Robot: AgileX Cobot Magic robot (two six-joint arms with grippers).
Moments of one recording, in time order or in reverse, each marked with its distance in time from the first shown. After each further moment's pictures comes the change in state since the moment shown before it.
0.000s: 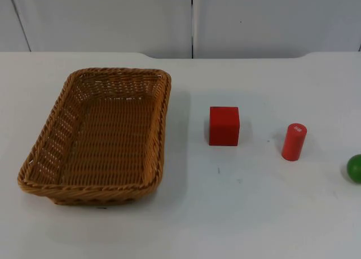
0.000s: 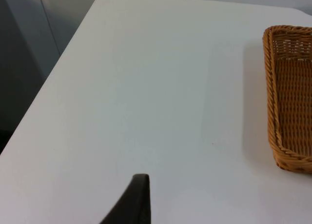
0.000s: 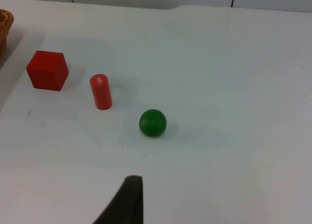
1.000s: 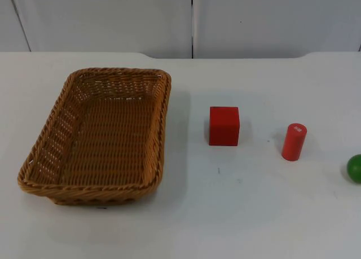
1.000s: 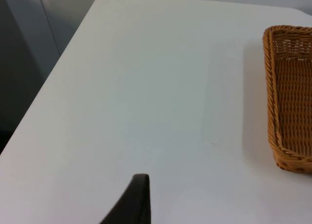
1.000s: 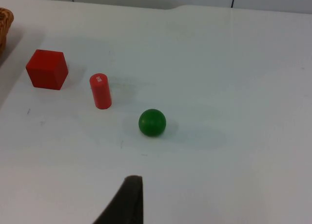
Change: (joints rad) right arm 0.000 0.000 0.000 0.000 0.000 -0.007; left arm 0.000 0.000 0.000 0.000 0.000 0.000
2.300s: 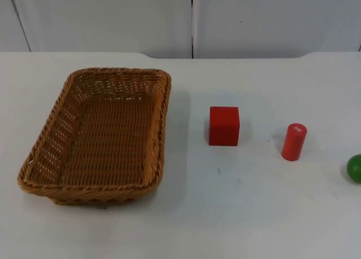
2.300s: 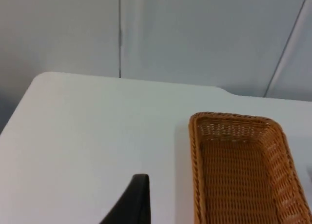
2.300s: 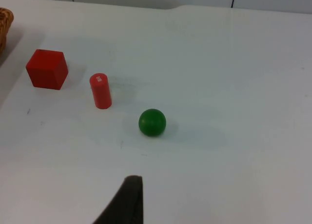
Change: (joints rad) right arm 0.000 0.000 0.000 0.000 0.000 0.000; left arm 0.000 0.340 -0.229 -0.214 -0.250 0.114
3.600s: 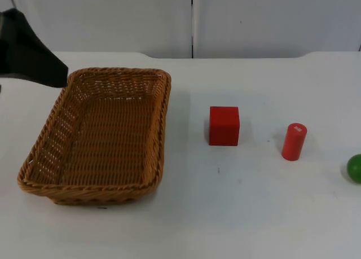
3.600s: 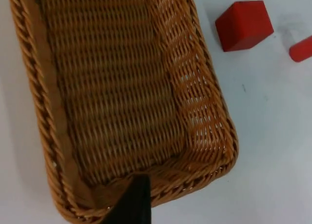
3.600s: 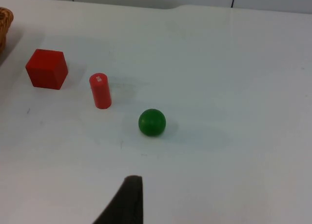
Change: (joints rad) right arm 0.000 0.000 0.000 0.000 0.000 0.000; left arm 0.000 0.893 0.000 -0.732 -0.069 0.750
